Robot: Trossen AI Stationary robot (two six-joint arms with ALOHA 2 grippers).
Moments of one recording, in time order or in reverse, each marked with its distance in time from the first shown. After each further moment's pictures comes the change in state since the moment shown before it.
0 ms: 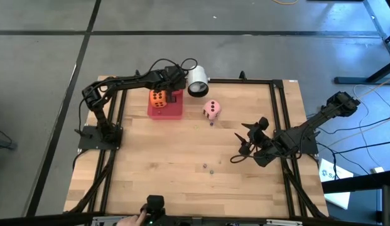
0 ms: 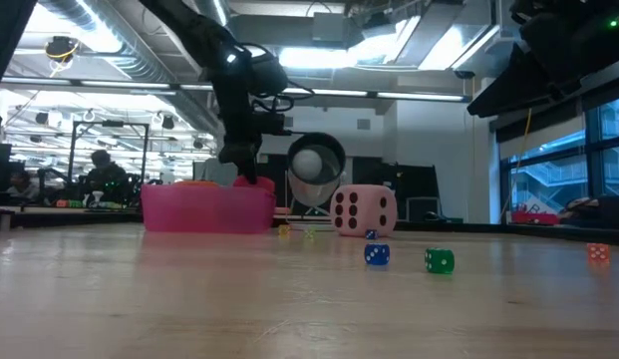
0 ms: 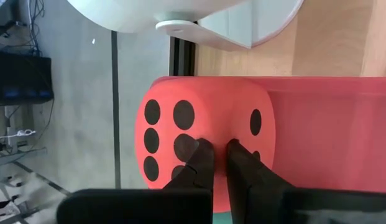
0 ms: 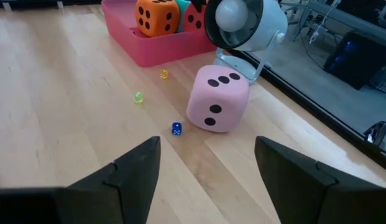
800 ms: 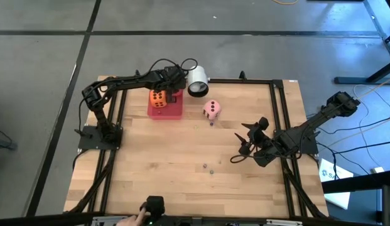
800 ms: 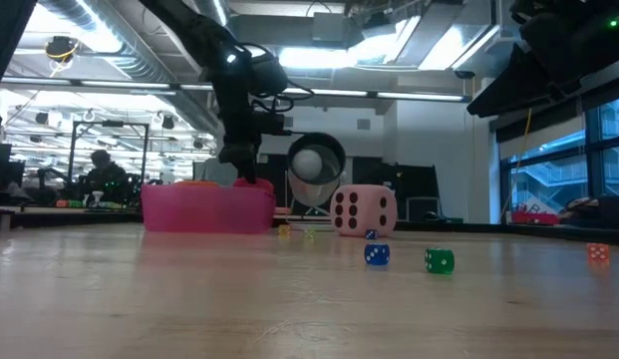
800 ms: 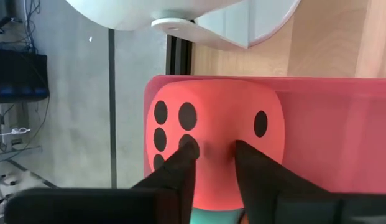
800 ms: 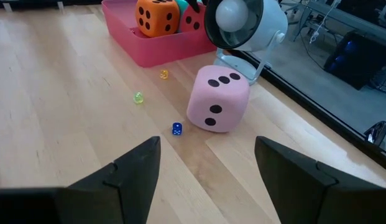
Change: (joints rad) left arm -0.001 0.000 0.000 -0.012 0.008 -0.020; right arm 0.000 0.000 0.000 0.002 -0.001 0.000
